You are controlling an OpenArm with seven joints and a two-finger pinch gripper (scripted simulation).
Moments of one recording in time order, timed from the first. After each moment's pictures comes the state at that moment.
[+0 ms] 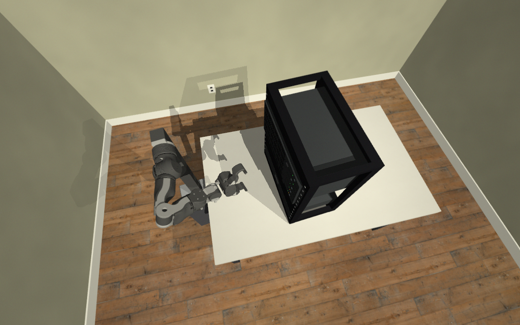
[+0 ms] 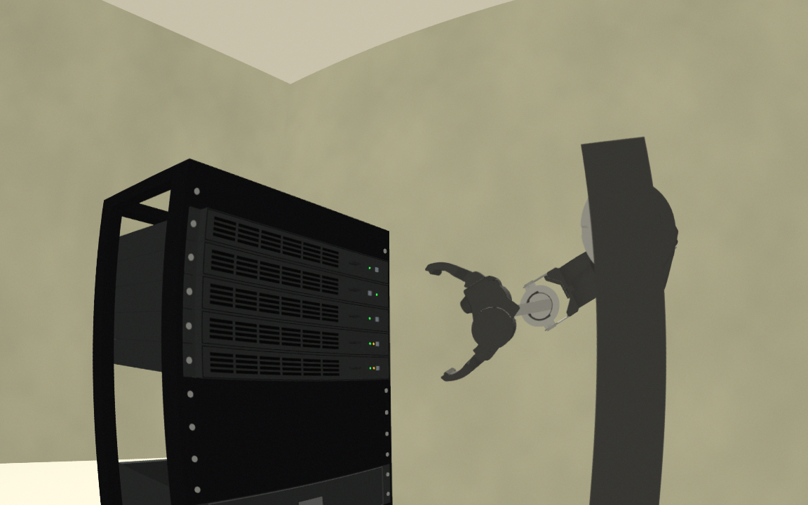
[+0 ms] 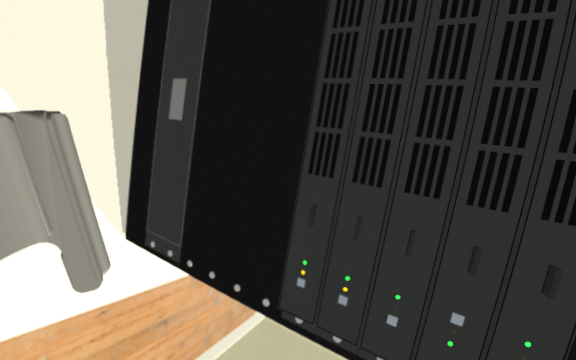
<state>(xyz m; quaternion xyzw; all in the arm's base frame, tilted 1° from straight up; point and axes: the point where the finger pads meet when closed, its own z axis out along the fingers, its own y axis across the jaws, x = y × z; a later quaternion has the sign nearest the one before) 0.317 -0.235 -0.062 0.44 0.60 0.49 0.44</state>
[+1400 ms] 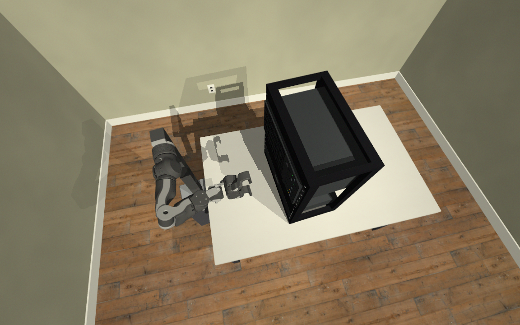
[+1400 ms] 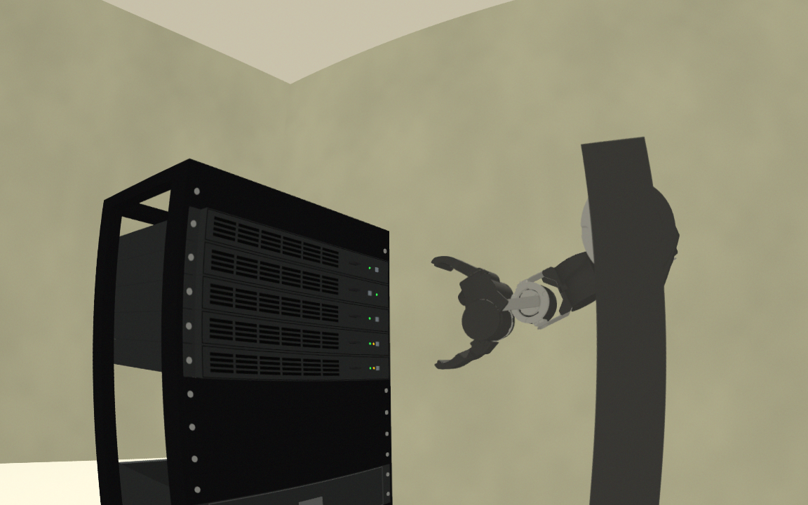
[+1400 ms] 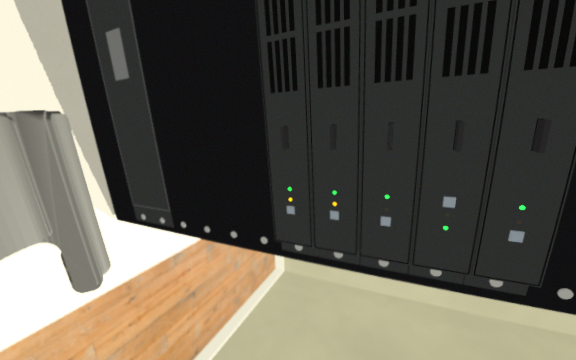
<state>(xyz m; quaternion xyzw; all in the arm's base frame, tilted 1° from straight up) 0.332 -0.281 -0.045 0.52 0.50 0.48 0.50</state>
